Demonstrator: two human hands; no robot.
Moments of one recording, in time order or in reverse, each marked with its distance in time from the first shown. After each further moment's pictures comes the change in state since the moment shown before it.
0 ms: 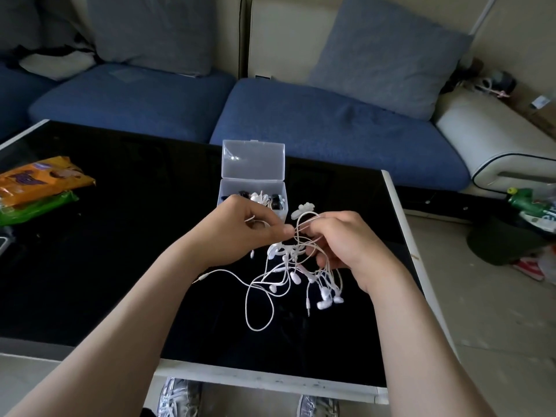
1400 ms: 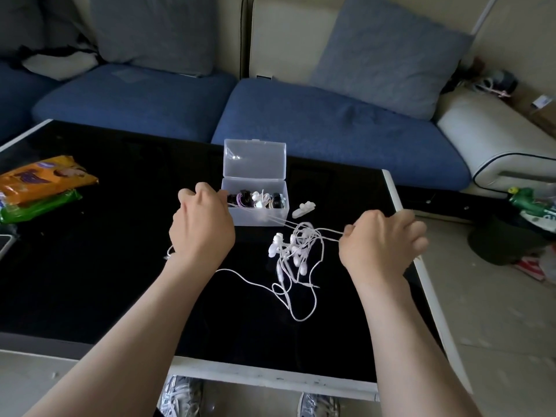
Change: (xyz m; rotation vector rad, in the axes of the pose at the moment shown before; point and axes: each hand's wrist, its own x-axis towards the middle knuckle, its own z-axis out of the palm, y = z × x) left_hand 0.004 -0.018 0.006 0.485 0.677 -0.420; right_hand 0.002 0.019 0.003 -0.927 0.755 0.114
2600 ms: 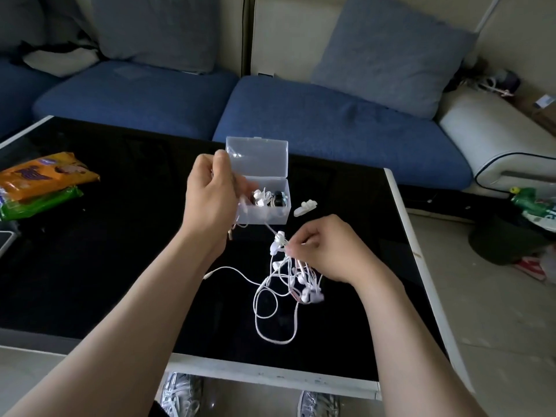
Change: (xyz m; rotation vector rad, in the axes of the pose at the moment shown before) left_hand 0.004 0.028 -0.017 -1.160 -0.120 -0.116; right_hand 0.002 -0.008 0.019 0.626 -0.632 -0.523
